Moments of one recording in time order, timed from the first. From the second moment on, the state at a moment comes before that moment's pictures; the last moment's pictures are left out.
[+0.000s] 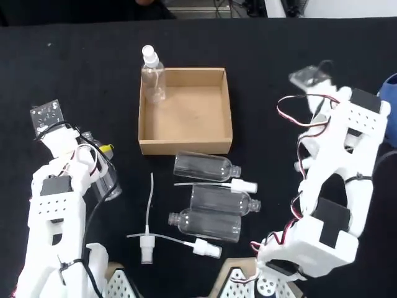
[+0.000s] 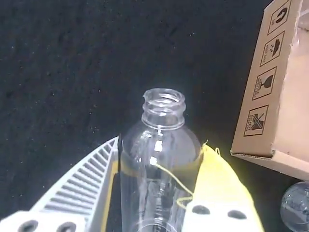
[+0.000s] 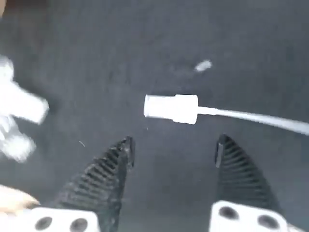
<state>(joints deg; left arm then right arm) -14.9 -47.6 66.0 38.5 10.4 26.3 4.8 3.5 85.0 55.7</state>
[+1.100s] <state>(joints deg) -14.9 -47.6 66.0 38.5 10.4 33.0 14.3 17.9 64.5 117.6</state>
